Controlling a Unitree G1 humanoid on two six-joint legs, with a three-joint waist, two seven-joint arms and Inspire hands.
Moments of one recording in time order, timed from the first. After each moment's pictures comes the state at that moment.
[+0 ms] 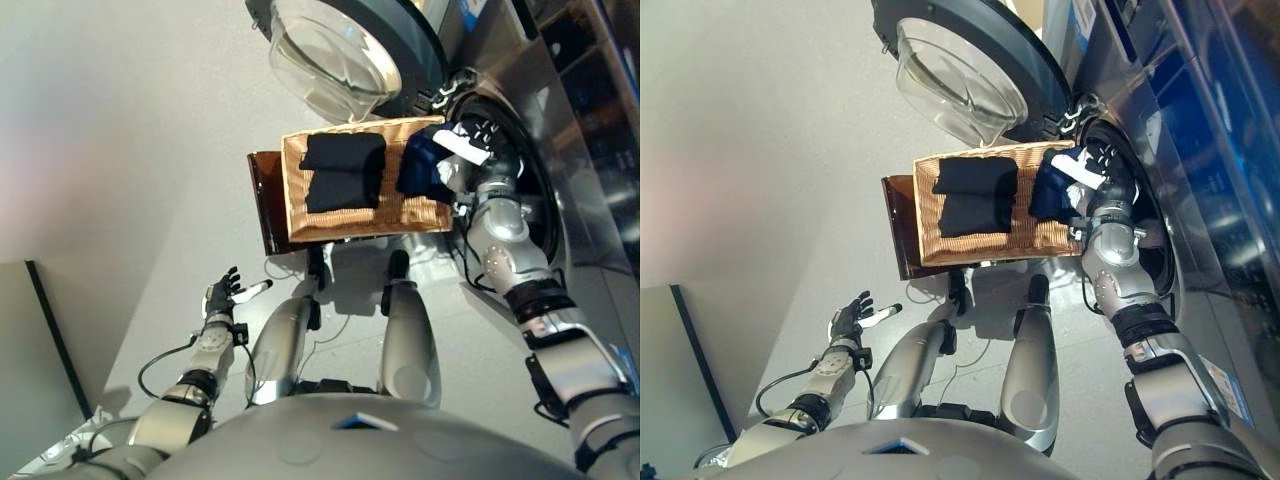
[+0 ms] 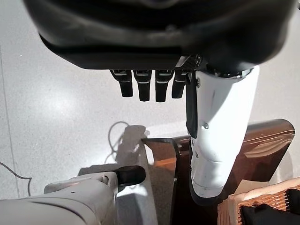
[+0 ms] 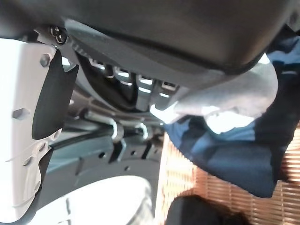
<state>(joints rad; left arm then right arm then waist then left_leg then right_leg) -0.09 0.13 -0.16 1.11 -0.27 -0.24 0.21 -0.42 -0.59 0.37 0.53 0.80 -0.19 -0.34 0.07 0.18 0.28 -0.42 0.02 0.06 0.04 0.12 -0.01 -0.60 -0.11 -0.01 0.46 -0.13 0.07</state>
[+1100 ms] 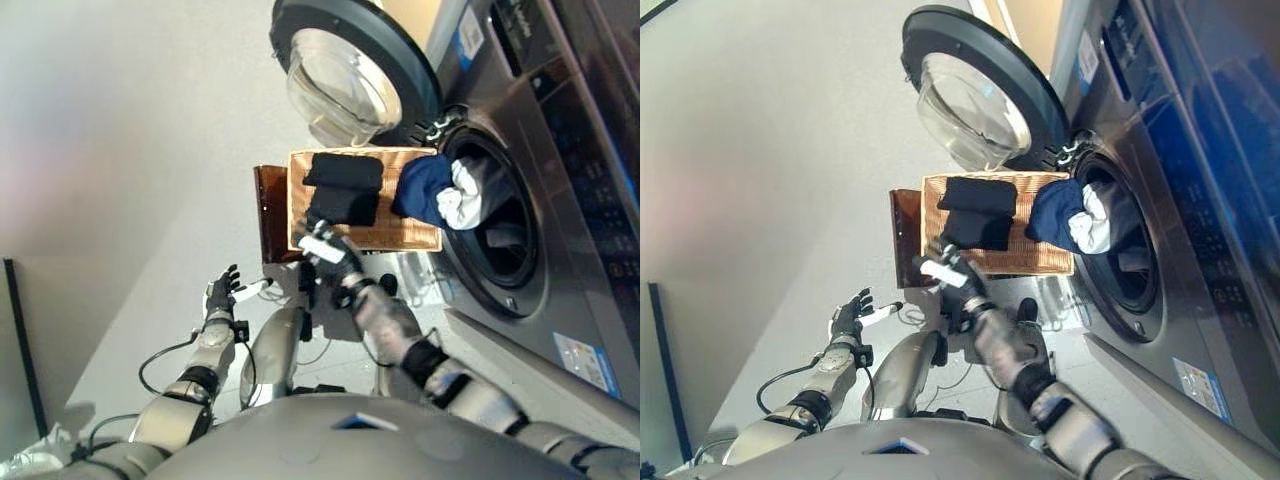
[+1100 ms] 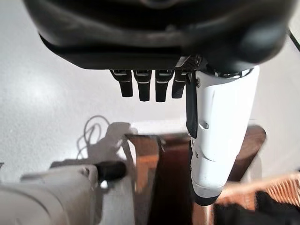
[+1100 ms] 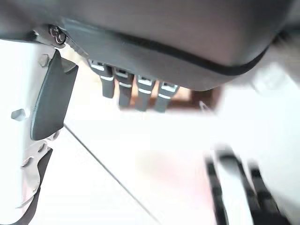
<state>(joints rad) -0.11 0.13 -0.18 1.13 -0.27 -0.23 0.24 -0.20 -0.05 0.68 0.75 1.06 -0.24 0.06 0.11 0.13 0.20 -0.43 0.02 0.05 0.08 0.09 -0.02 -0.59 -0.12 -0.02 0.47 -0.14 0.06</state>
